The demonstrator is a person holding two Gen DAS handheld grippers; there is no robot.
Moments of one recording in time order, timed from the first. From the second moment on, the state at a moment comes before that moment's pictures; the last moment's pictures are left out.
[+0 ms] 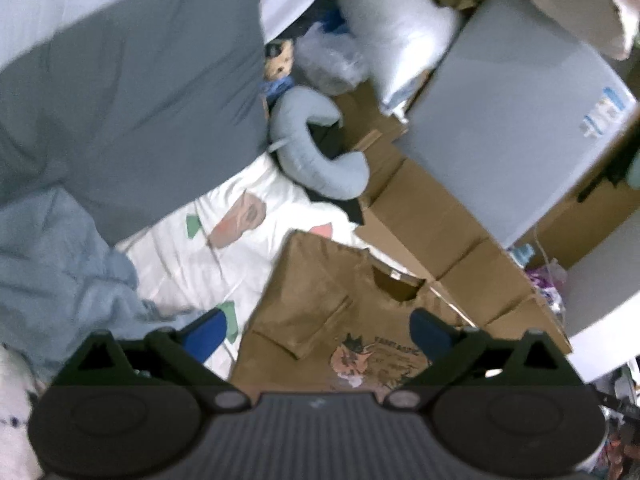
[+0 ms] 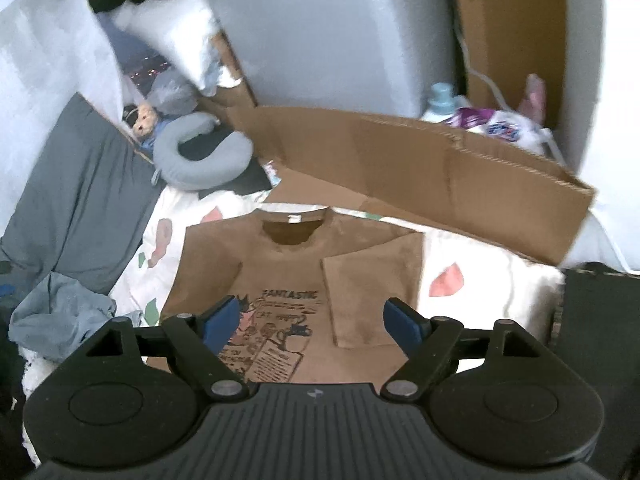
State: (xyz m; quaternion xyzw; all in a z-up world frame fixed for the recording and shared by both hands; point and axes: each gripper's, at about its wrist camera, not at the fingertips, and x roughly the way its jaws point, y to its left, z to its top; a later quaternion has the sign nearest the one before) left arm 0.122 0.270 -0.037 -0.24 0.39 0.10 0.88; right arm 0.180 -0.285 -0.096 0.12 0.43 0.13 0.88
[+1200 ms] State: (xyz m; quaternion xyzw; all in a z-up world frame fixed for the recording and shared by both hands) left arm -0.026 0.252 -0.011 -0.17 0.38 0.10 0.90; right arm -0.012 -0.372 -0.054 0.10 0.39 0.10 0.91
